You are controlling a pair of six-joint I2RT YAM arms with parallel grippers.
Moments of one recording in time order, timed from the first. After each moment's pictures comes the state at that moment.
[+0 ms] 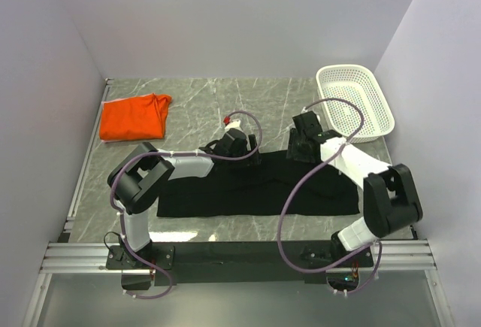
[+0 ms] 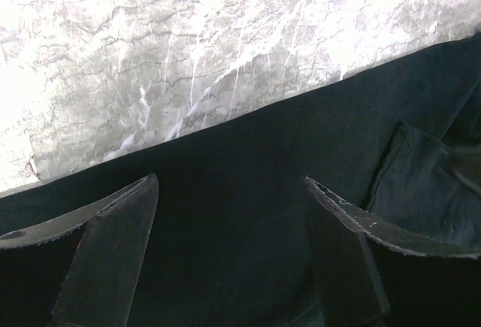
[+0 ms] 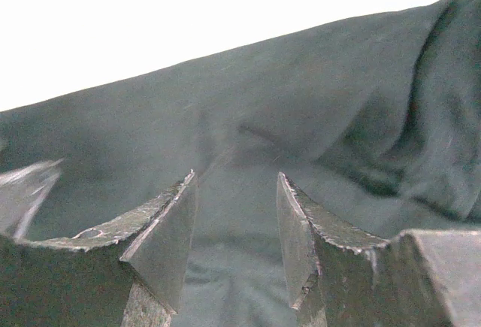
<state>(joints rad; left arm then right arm) -0.79 1.87 1.03 0.17 -0.12 -0.76 0.37 1.48 0.95 -0.48 0.16 0.47</state>
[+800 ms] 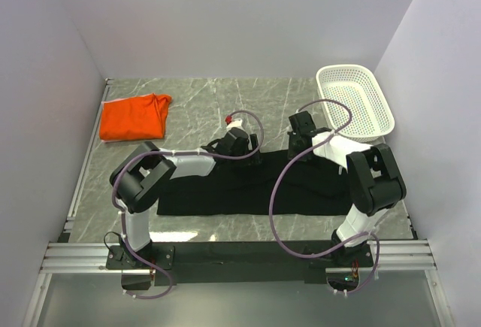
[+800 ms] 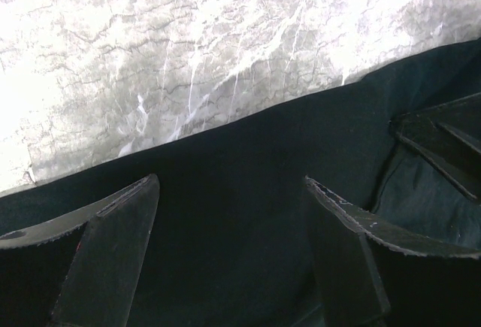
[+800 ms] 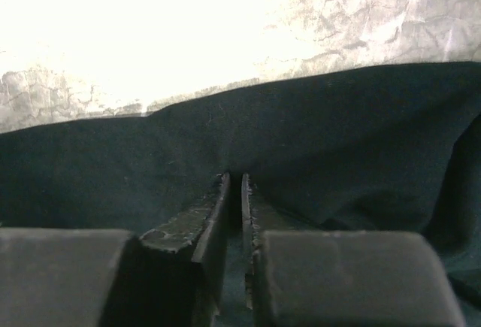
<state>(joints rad) -0.79 1.89 1.05 0.14 -0.14 -0.75 0.33 1.70 0.98 -0.37 0.12 0.38</state>
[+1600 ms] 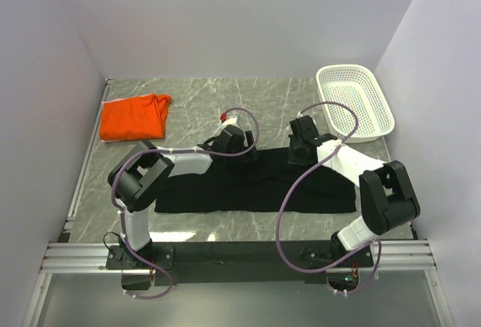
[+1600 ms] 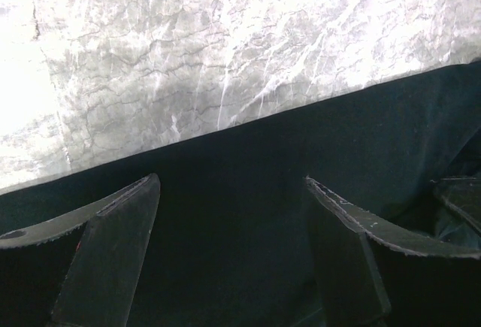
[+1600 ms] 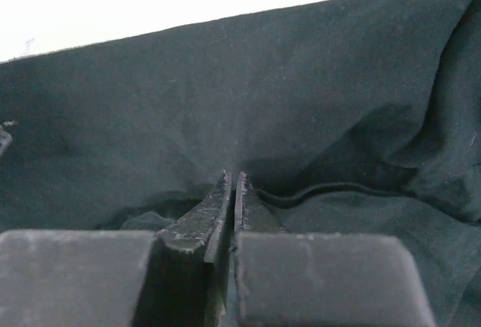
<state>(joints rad) -0.74 1.89 1.04 0.16 -0.14 -0.75 0.38 1.53 0.91 -0.42 0.15 0.43</state>
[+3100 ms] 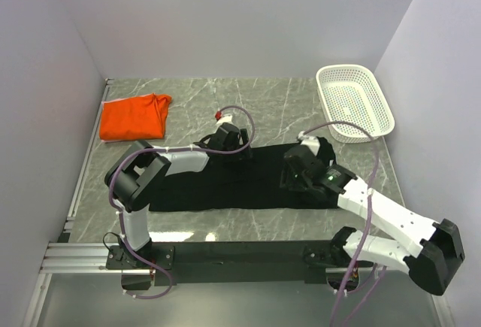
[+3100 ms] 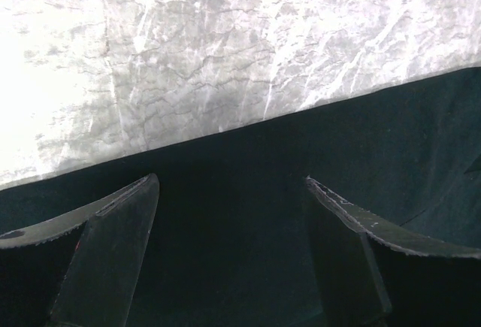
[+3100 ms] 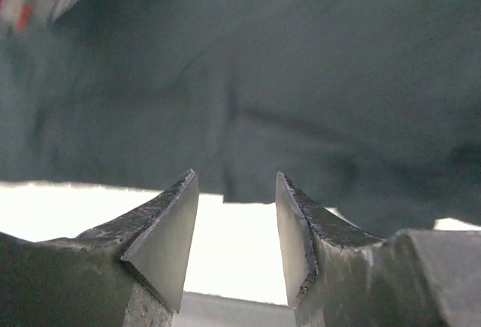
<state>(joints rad) -0.71 1.87 1.04 0.13 -0.17 -0.72 0.77 1.03 0.76 -0.67 0.30 0.75</state>
